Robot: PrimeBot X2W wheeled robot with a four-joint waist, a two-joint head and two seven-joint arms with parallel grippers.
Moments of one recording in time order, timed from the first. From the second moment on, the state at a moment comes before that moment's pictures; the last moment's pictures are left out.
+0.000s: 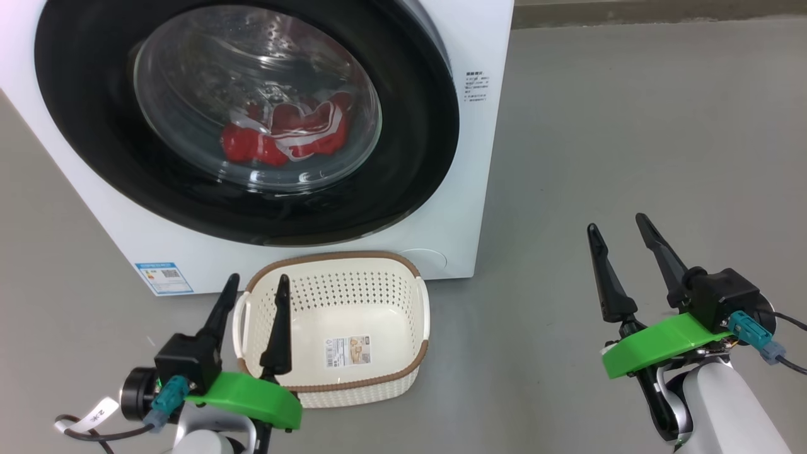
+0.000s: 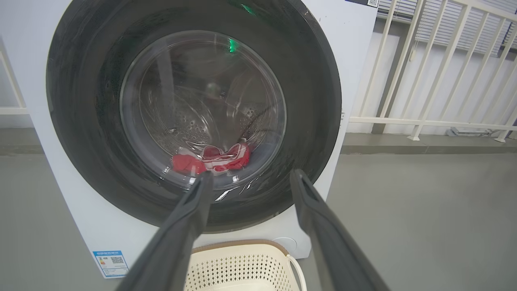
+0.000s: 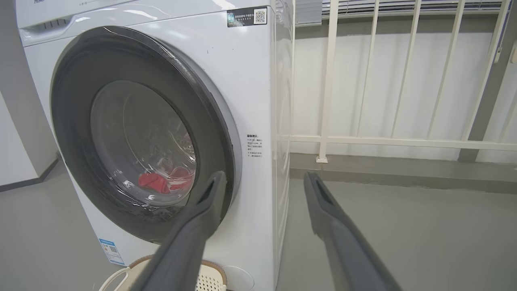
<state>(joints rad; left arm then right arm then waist) -0.27 0.03 -0.15 0.35 -0.24 0.02 -0.25 -0.25 -0.04 0.01 0.33 0.22 0.13 -0.26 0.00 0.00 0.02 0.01</state>
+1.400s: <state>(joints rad) -0.31 0.03 -0.17 0.25 -0.26 0.02 -0.25 -0.36 -0.05 0.00 0.35 0.24 0.13 -0.26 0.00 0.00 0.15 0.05</state>
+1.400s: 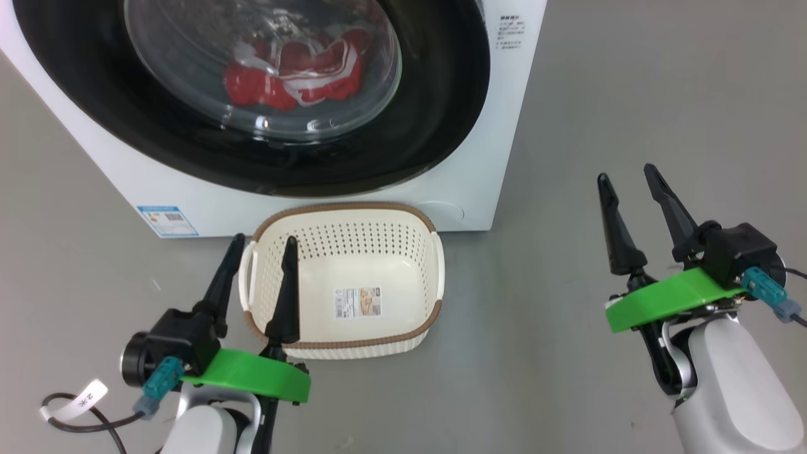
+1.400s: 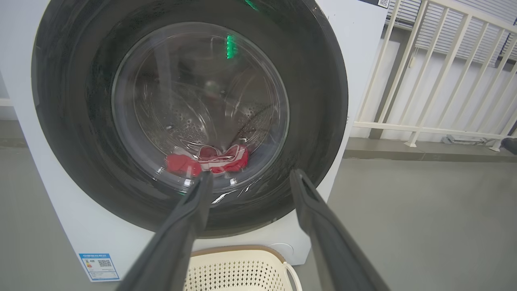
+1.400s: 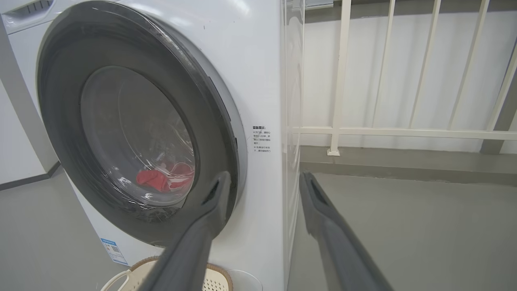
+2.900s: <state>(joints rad) -0.40 0.03 -0.23 -0.03 -0.21 0.02 -0.26 -1.00 -0.08 0.05 0.64 0.89 0.13 -0.01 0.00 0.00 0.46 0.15</state>
